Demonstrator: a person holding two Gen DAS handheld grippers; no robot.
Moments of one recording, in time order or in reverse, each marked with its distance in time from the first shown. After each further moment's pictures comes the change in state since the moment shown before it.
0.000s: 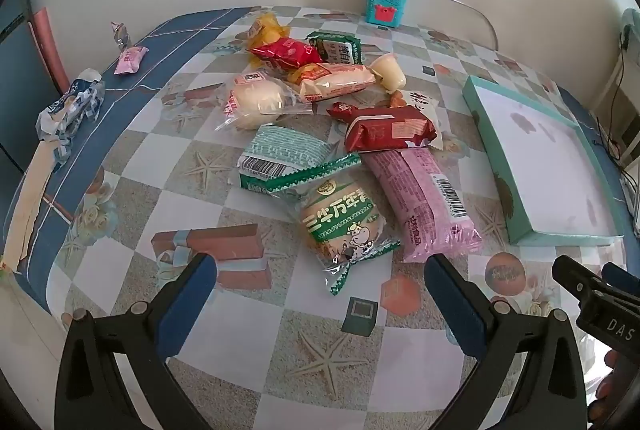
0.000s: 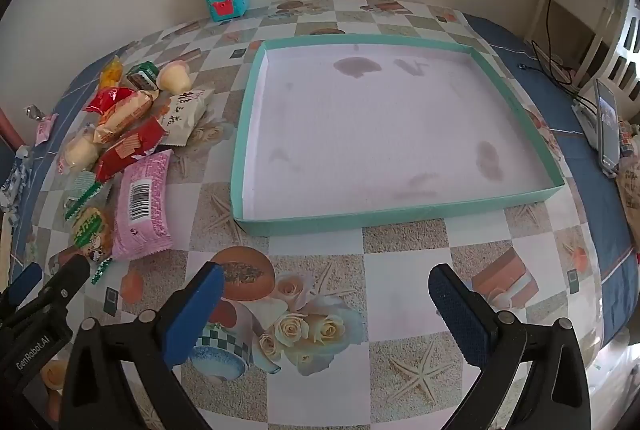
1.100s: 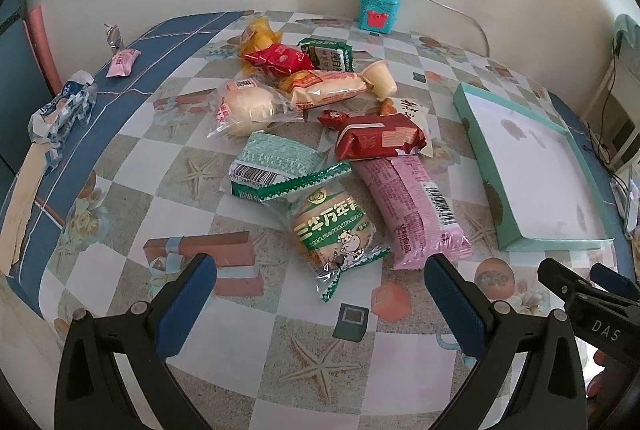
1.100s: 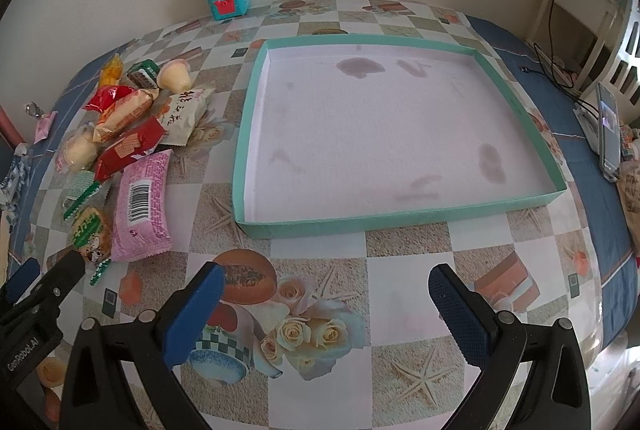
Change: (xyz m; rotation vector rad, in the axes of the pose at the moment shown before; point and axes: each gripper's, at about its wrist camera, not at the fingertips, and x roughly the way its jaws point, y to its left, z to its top) left arm -0.001 -0.001 0.001 0.007 -0.006 -0.036; right arm 0.003 0.003 0.001 -0.005 0.001 -0.005
